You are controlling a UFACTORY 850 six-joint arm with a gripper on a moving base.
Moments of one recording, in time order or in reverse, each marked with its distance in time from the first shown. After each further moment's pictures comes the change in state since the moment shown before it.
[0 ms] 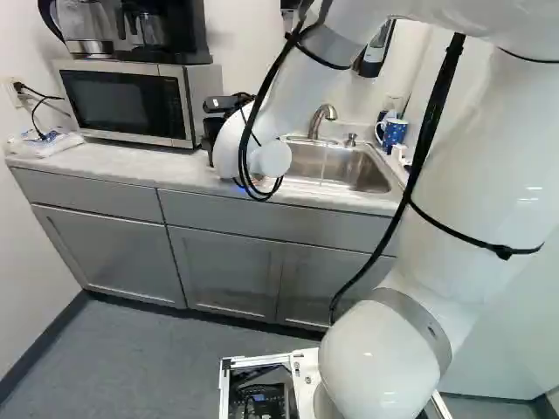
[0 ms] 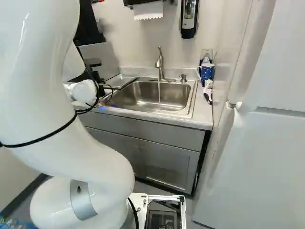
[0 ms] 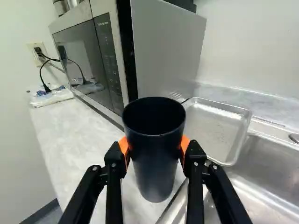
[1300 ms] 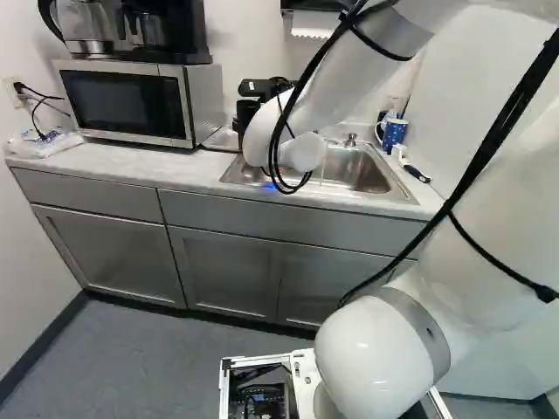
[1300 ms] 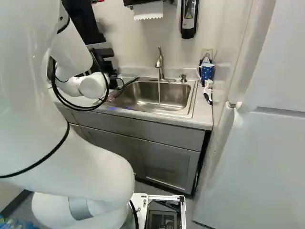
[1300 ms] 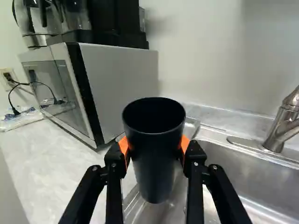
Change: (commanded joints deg) arm -9.8 9.8 4.8 0.0 0.0 0.0
